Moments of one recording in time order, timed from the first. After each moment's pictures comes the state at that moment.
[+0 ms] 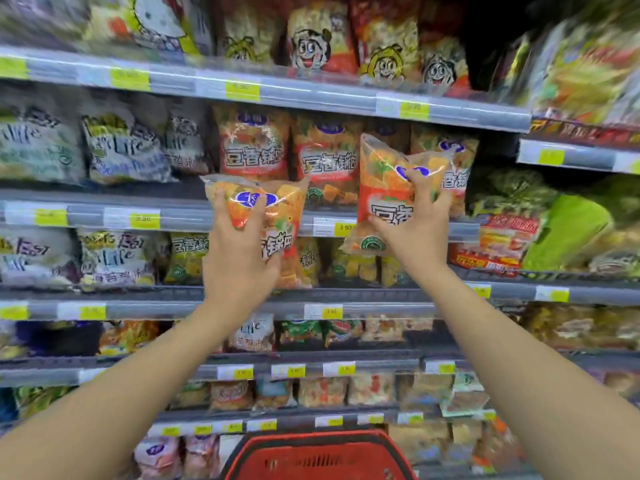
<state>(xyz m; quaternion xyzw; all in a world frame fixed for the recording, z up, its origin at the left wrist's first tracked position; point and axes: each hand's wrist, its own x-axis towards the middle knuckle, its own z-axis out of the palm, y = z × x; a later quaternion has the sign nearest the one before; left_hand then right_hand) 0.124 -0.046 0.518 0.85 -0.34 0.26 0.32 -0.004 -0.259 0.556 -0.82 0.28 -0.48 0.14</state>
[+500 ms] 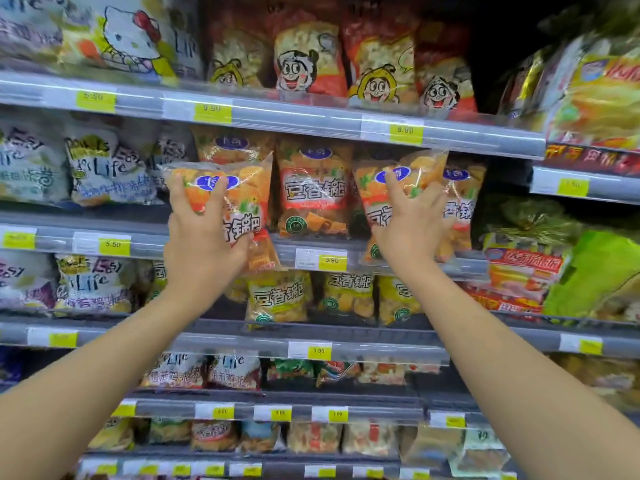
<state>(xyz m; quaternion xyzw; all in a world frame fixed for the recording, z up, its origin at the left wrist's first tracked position) 0.172 -0.094 0.550 0.85 -0.27 0.32 0.33 0.042 -0.325 0.587 -0.83 0.39 -0.38 -0.10</state>
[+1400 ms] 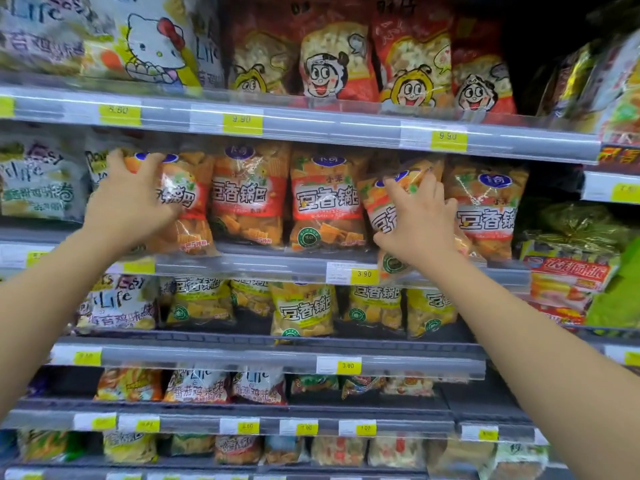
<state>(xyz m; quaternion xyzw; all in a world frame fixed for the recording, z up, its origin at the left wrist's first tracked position) 0.307 -0.019 0.611 0.91 -0.23 0.26 0.21 0.080 -0.320 0.603 -0.89 0.29 -0.31 -0.14</state>
